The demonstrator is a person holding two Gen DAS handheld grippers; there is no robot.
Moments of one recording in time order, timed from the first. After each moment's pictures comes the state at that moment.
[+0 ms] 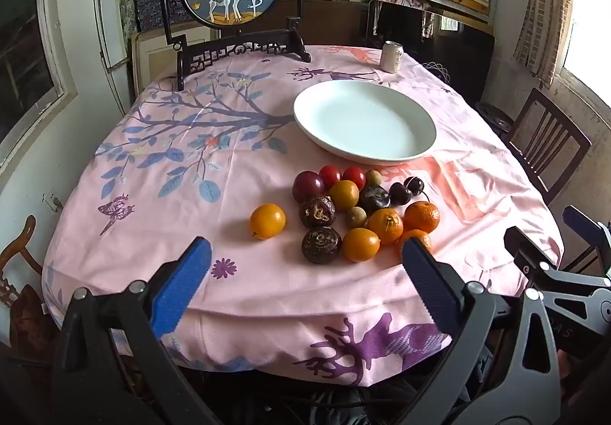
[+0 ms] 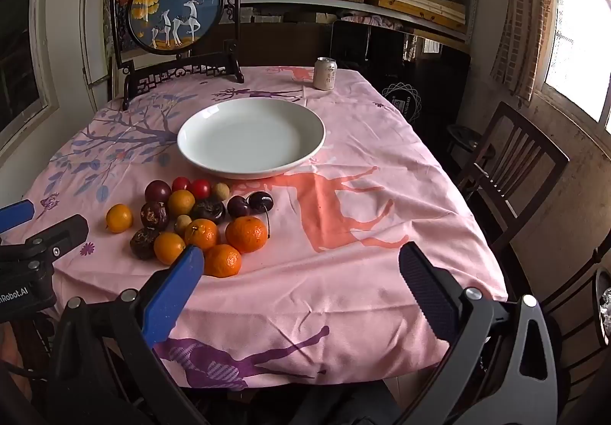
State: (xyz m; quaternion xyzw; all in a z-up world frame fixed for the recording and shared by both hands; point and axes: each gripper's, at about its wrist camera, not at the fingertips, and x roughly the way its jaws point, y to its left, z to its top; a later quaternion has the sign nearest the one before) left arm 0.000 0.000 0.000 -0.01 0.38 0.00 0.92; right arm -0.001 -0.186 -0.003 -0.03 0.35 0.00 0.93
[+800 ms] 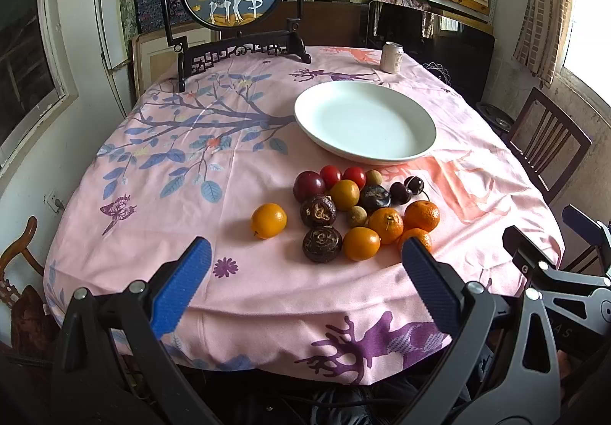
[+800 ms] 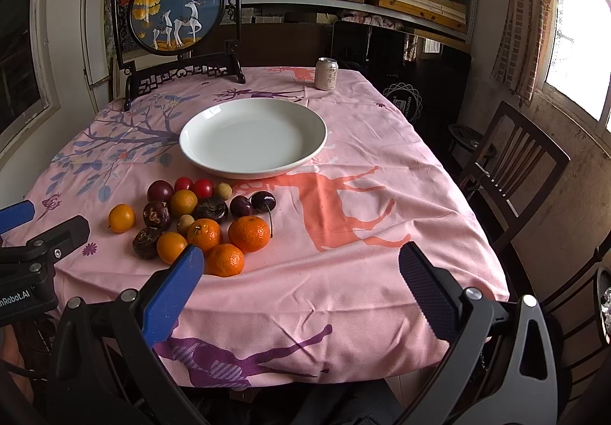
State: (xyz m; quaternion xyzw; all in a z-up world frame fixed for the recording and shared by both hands) left arm -0.001 -0.002 0.000 -0.01 0.38 0.00 0.93; right arm -0.003 -0.185 -0.003 -0.03 0.35 0.01 0.93
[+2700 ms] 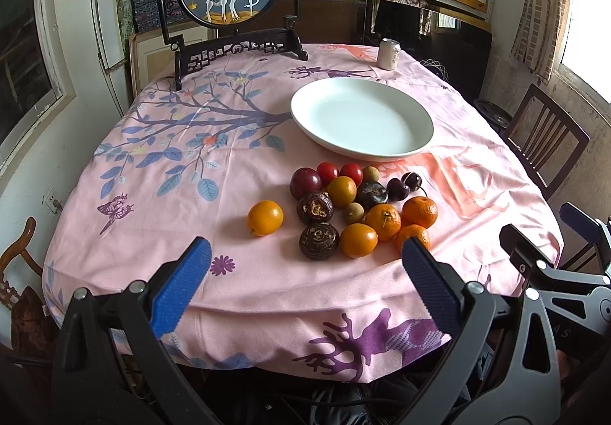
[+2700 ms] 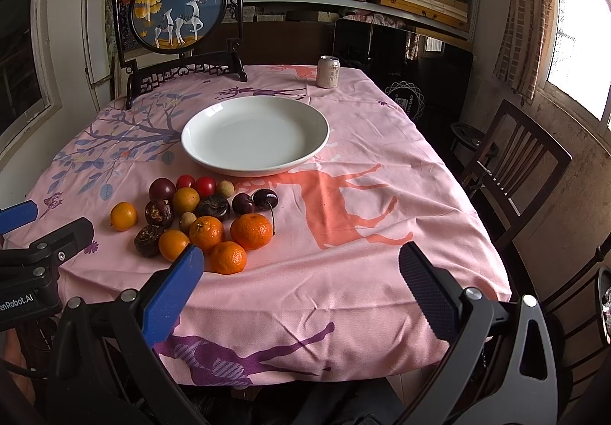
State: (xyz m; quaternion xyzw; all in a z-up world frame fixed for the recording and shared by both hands) left arm -0.006 0.002 0.005 -0.01 0.38 0.00 0.93; right arm -0.003 -0.183 -0.004 -0.03 0.36 0.01 0.93
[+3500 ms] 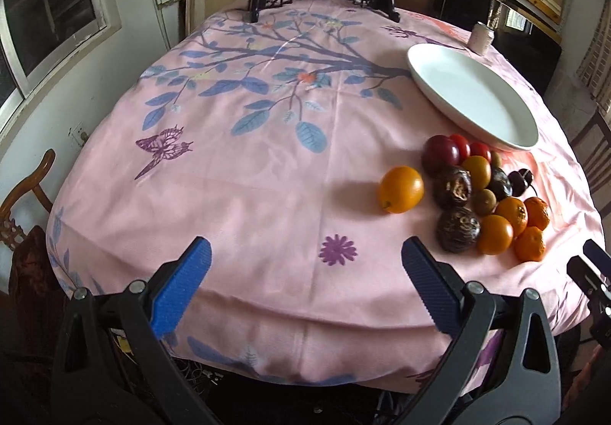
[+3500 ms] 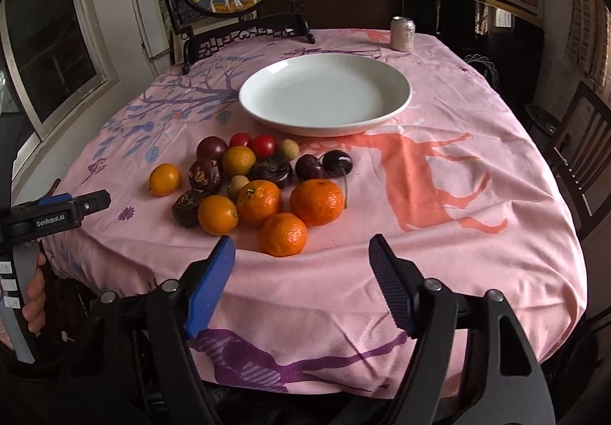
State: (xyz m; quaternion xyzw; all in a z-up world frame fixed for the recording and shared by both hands) left arm 0.029 0.101 -0.063 -0.07 0.45 0.11 0.89; right arm 0.035 -0.169 -0.054 -0.01 0.41 0.16 0.90
